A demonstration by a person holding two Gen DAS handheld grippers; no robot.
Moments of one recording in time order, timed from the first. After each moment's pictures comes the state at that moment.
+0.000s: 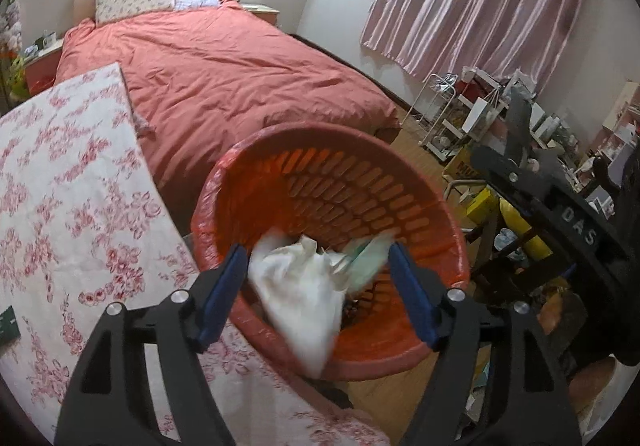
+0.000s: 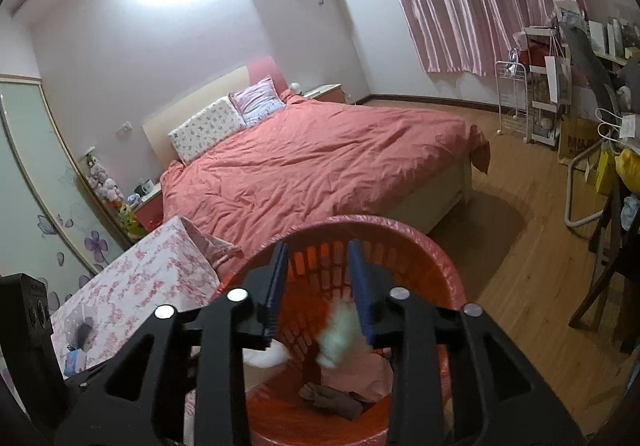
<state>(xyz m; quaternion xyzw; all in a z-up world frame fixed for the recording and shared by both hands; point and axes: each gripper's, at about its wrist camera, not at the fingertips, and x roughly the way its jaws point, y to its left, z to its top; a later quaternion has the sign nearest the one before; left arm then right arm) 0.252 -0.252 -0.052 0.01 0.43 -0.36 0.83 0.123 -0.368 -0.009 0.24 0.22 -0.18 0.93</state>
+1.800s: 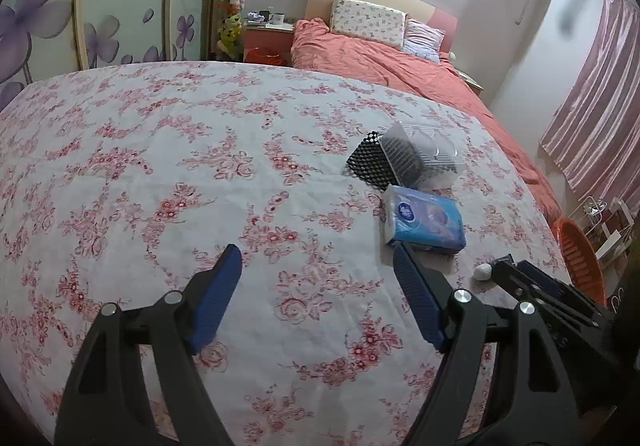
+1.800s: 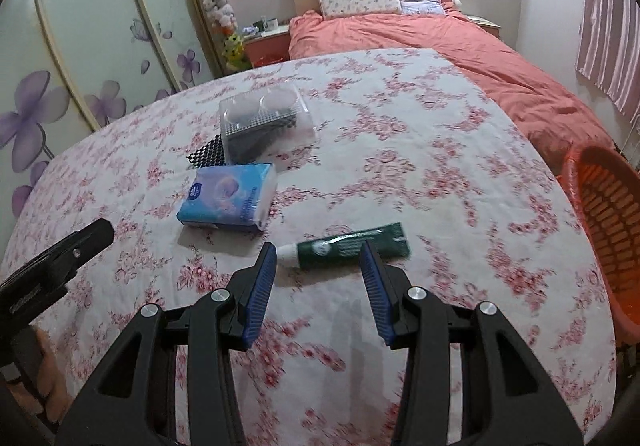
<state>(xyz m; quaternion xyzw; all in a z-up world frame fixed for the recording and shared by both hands) 0.242 0.176 -0.037 -0.10 0.40 -0.03 0.91 0.222 -0.020 -0.042 0.06 0.41 0.03 0.91</state>
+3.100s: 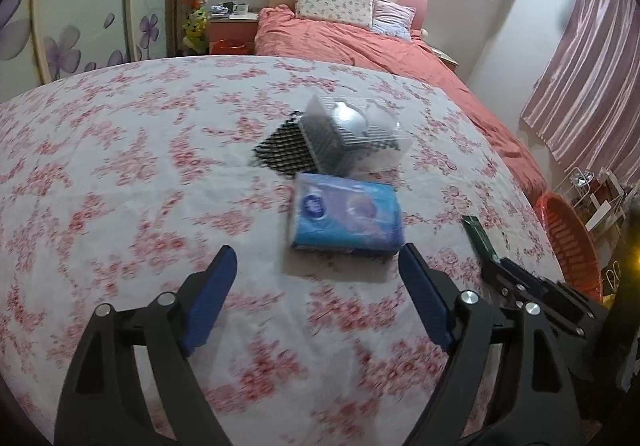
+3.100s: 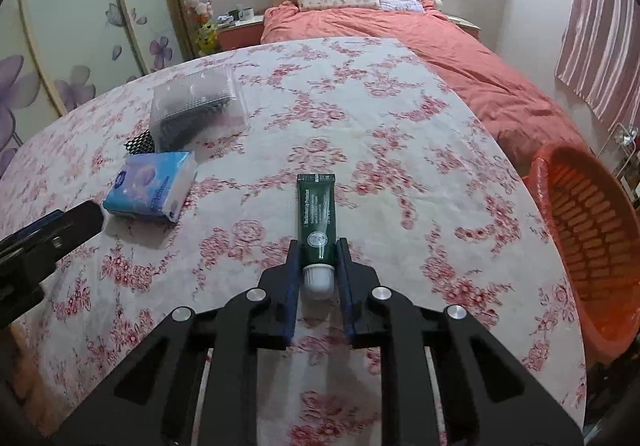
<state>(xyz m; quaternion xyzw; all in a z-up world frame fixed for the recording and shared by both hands) 0.271 0.099 -0.049 -0.07 0.42 -0.08 0.90 0.221 -0.075 -0.054 0.04 0.42 -0.02 0.90</state>
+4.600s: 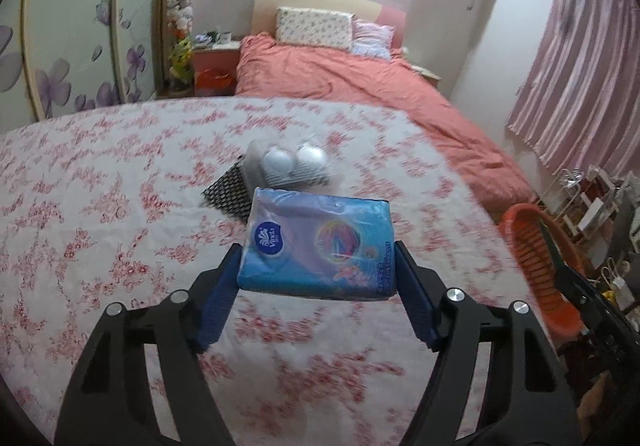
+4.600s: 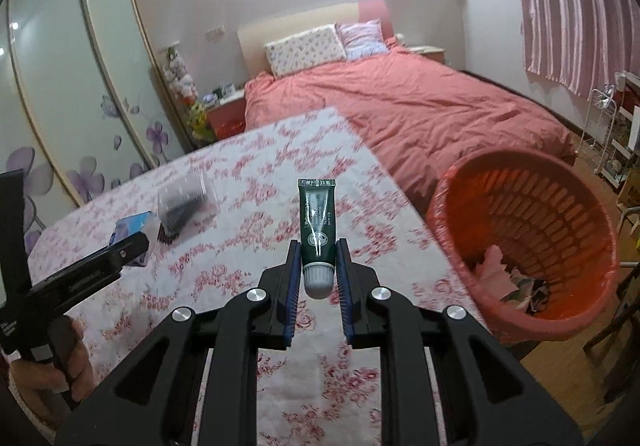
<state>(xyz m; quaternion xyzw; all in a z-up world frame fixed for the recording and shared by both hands) 0.247 0.053 -0.004 -0.06 0.37 -0.10 0.92 0.148 -0.157 0.006 0.13 0.30 -0.04 0.94</state>
